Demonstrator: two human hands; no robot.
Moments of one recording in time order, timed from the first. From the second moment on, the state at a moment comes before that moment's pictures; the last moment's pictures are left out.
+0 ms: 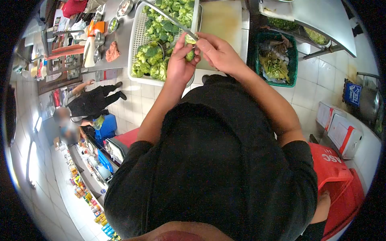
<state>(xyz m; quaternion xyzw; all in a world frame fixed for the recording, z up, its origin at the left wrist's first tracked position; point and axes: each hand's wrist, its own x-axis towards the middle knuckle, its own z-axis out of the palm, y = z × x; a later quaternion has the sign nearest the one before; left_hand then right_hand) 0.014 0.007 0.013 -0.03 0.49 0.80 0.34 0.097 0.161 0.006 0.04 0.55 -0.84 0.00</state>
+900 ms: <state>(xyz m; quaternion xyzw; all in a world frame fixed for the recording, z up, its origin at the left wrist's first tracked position) 0.038 0.011 -0.001 0.05 0.59 0.76 0.28 0.134 0.169 0.019 0.01 0.82 -0.56 -0.08</state>
